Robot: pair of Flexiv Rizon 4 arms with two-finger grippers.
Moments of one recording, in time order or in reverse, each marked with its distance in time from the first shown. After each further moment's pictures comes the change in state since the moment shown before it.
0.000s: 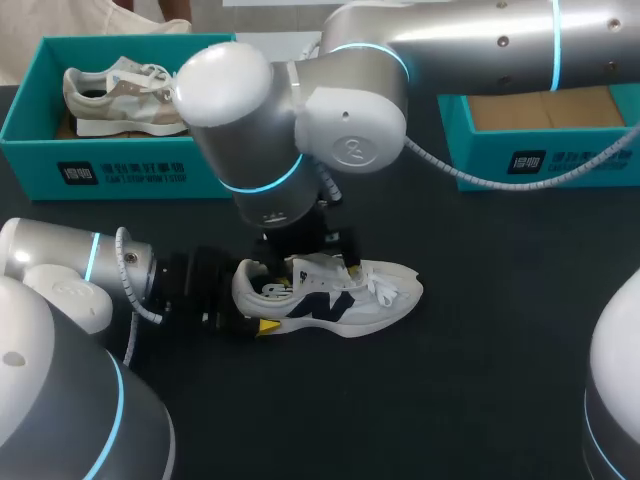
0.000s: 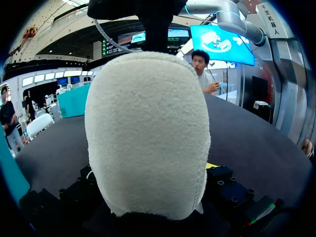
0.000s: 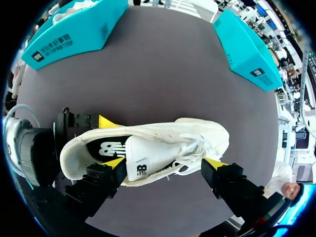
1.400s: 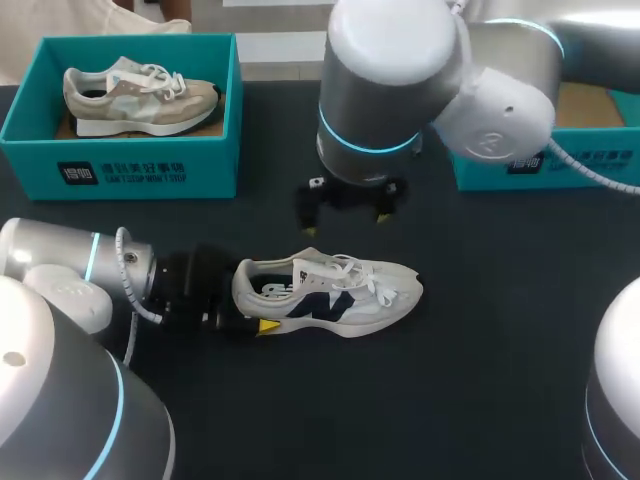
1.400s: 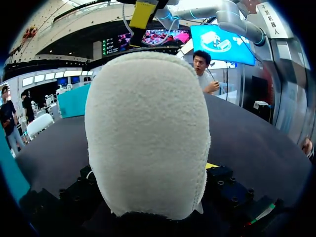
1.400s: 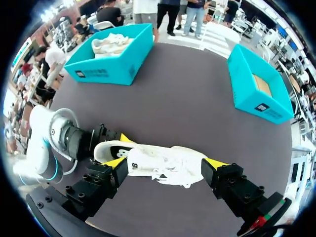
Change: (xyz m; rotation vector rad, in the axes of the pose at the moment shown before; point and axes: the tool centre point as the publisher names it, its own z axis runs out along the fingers) left arm 0.000 0.000 0.000 0.000 0.000 0.000; right arm -0.051 0.030 -0.077 -0.221 0.292 -0.112
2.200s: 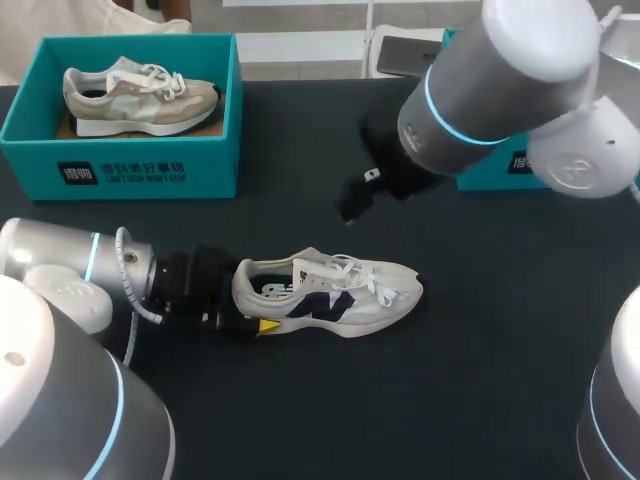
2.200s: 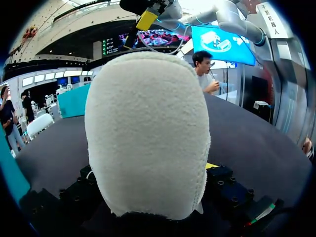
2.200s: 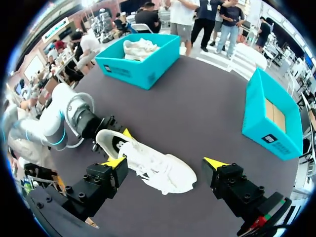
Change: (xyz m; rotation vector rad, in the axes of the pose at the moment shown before) left arm 0.000 0.000 0.000 0.000 0.000 0.000; right arm -0.043 0.011 -0.016 -0.112 0.175 -0.279
